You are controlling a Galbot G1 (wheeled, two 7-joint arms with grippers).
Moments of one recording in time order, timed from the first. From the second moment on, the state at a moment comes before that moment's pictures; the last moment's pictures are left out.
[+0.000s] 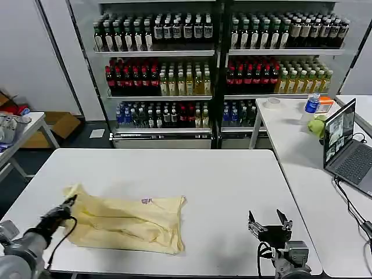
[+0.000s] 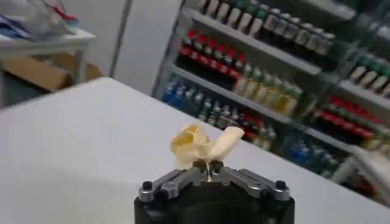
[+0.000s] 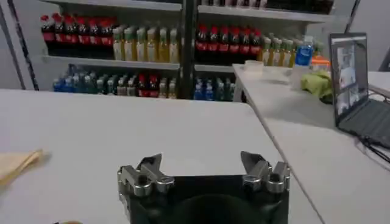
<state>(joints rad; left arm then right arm) 1.56 -1.05 -0.89 -2.17 -1.17 0.52 -0.22 -1.59 1.18 0.45 2.32 0.35 -0.54 0.36</state>
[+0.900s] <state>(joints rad) 1.41 -1.21 -0.44 -2.17 -1.14 0.51 -0.27 -1.56 1.15 0.43 2.29 0.35 -0.54 0.35</state>
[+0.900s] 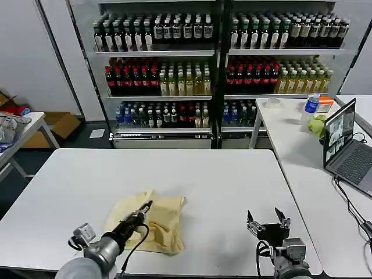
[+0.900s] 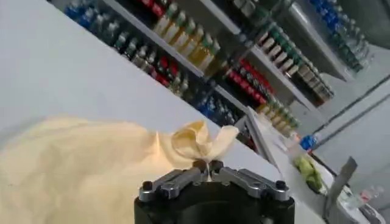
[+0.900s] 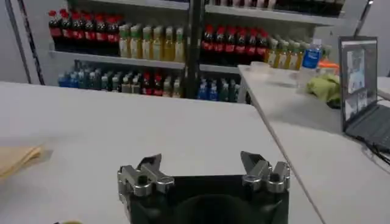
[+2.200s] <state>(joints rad) 1.49 -1.10 -0.66 -2.07 -1.21 0.54 -0.18 -1.50 1.16 0.42 2.27 0.37 -0.55 0.35</state>
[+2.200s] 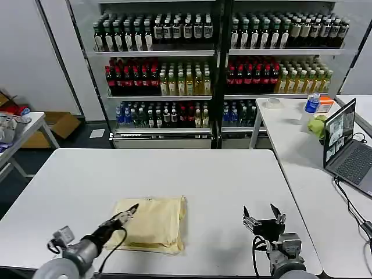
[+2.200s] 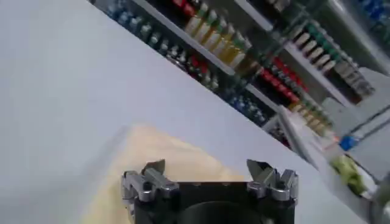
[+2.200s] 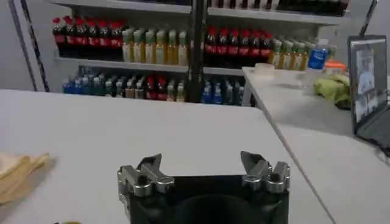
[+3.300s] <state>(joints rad) 1.46 -1.05 -0.69 -1.91 -1.16 0.57 -0.05 -1.50 1.16 0.44 2.27 0.38 -0.55 0.35</state>
